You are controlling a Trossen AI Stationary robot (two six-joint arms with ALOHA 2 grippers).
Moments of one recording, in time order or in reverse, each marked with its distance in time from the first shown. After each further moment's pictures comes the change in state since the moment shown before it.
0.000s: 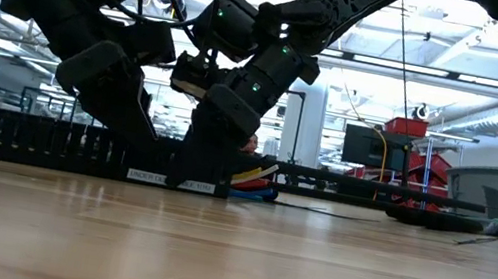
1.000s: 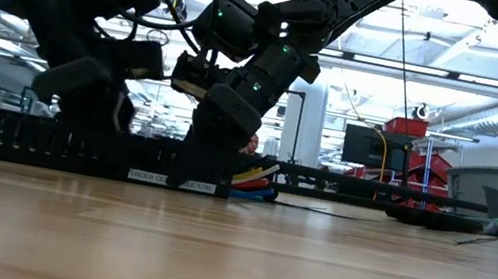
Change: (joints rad) left arm 0.003 0.001 0.015 -0.164 0.044 -0.052; right arm 0.000 -0.002 0.004 -0.035 0.001 0.000
